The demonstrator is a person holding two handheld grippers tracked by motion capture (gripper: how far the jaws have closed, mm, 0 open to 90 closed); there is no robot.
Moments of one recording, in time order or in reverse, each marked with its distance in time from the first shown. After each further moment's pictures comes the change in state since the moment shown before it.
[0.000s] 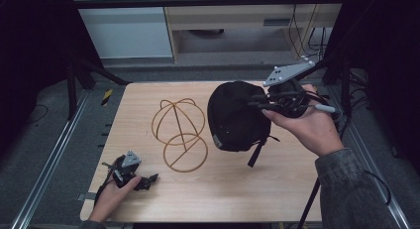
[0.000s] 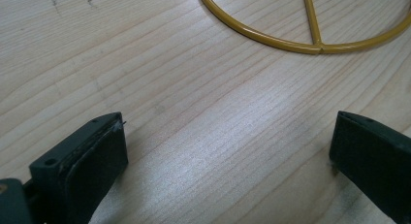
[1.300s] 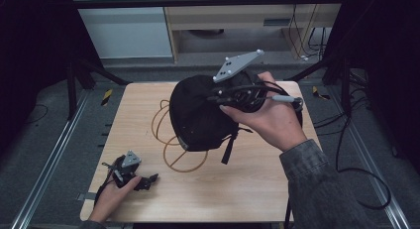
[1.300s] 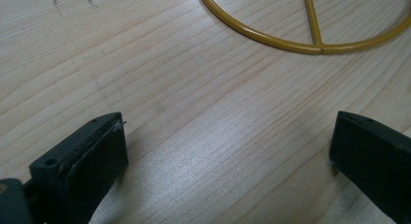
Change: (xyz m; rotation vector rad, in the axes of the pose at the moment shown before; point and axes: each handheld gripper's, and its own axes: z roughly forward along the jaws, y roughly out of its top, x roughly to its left) left arm 0.000 0.000 0.000 0.004 0.001 -0.002; right arm 0.056 0.074 0.020 -0.029 0.034 -0.146
